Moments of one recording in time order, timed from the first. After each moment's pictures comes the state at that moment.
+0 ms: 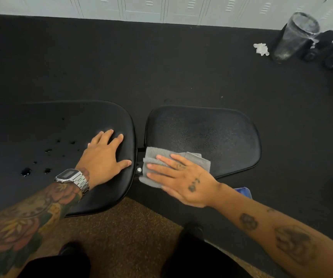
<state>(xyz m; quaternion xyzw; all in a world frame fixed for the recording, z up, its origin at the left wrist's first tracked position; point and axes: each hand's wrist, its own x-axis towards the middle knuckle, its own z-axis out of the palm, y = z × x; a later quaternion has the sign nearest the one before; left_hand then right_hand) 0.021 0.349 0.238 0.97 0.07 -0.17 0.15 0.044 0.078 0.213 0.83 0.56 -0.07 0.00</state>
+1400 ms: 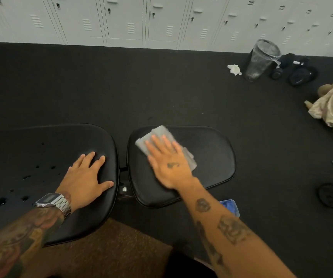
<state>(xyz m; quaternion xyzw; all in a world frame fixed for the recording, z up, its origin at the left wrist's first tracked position) 0.023 0.348 0.242 0.96 0.08 -0.20 0.15 0.098 0.107 0.208 0.97 0.23 -0.05 -0.07</state>
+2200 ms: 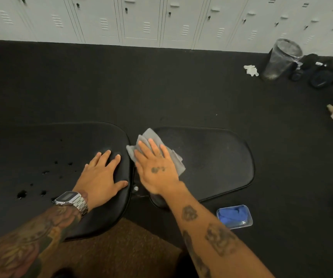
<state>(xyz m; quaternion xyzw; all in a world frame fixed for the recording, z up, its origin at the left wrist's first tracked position) 0.024 0.346 0.239 0.97 0.07 -0.20 0.13 0.083 0.178 0.203 0.95 0.30 -0.08 -0.08</state>
